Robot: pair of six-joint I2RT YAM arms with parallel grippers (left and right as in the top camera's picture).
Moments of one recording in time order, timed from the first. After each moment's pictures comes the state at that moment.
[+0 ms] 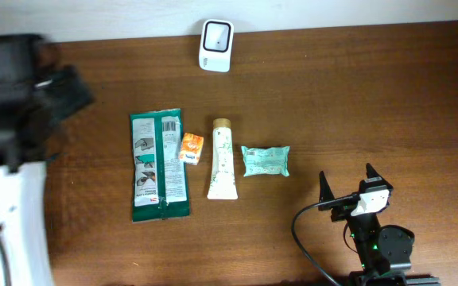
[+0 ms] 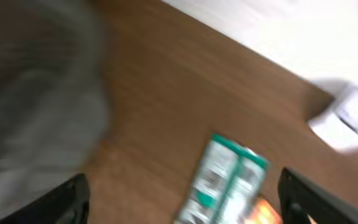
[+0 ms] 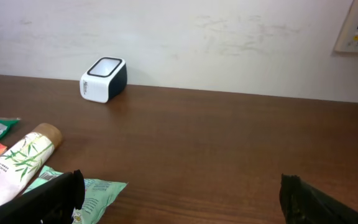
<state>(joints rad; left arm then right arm) 0.11 1.47 1.90 -1.25 -0.23 -0.40 0.00 0.02 0.01 -0.06 -0.12 -0.02</state>
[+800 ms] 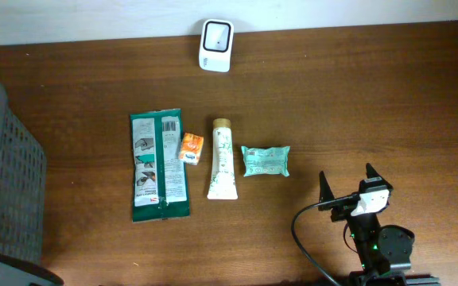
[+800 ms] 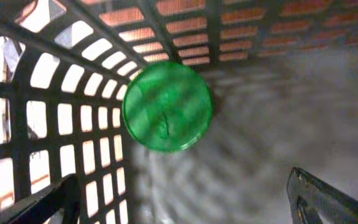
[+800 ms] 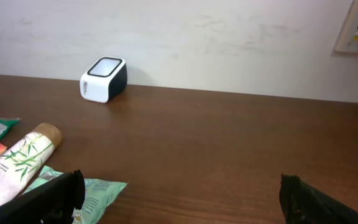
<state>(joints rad) 1.02 1.71 1.47 -0.99 -0.38 -0.44 0.00 0.02 0.01 -0.06 -0.12 -0.02</state>
